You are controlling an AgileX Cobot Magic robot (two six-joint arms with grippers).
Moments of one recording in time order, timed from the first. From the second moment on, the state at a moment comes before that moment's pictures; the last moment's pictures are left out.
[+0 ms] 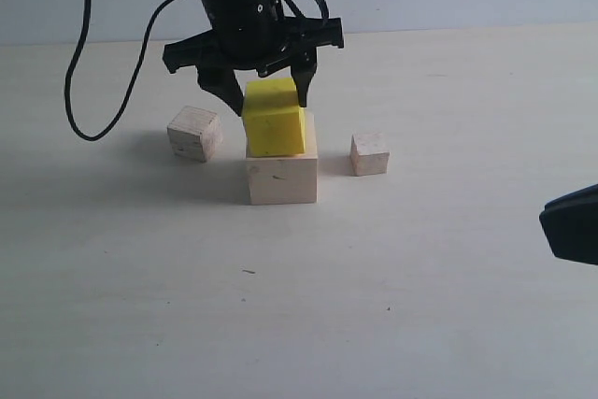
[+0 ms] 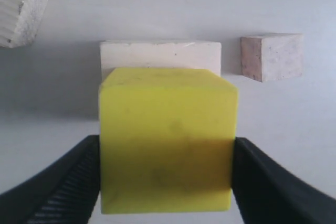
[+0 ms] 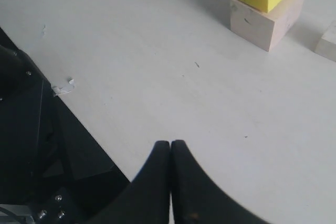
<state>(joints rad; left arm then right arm) -0.65 2.12 -1.91 -0.07 1.22 -0.60 0.65 0.68 -0.80 0.36 1.03 -0.15</state>
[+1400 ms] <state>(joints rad) -0.65 2.12 -1.91 -0.03 1.20 -0.61 0.65 0.68 -0.80 0.36 1.03 -0.17</state>
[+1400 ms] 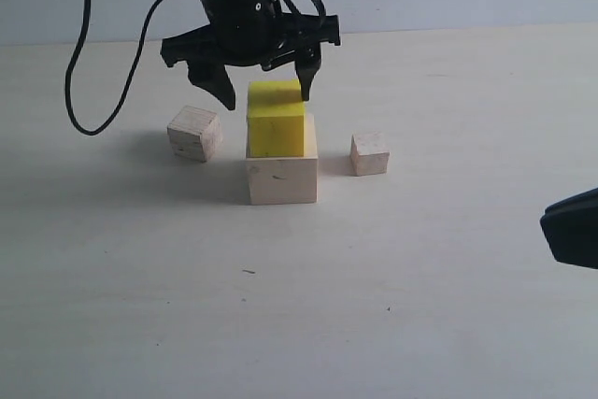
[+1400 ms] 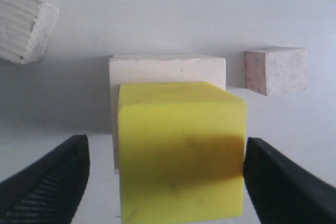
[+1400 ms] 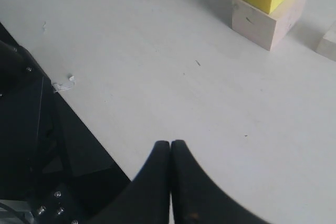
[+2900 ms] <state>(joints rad) -0.65 1.85 -1.91 -0.07 1.22 -0.40 0.65 0.68 -0.80 0.36 1.05 -0.17</state>
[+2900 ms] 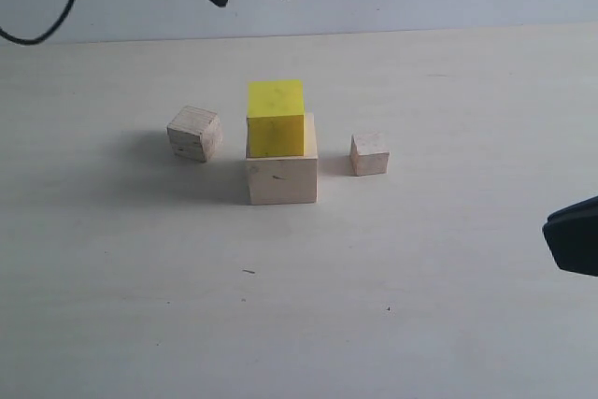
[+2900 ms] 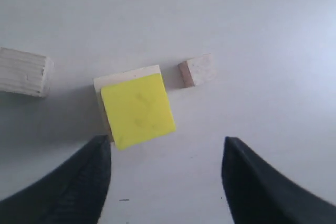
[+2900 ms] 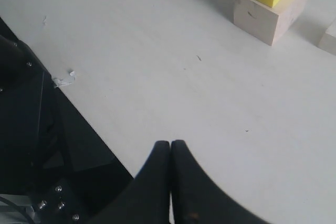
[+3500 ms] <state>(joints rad) -0.61 1.75 -1.79 0.33 1.22 -0.17 0.65 0.68 -0.80 0.36 1.06 -0.17</state>
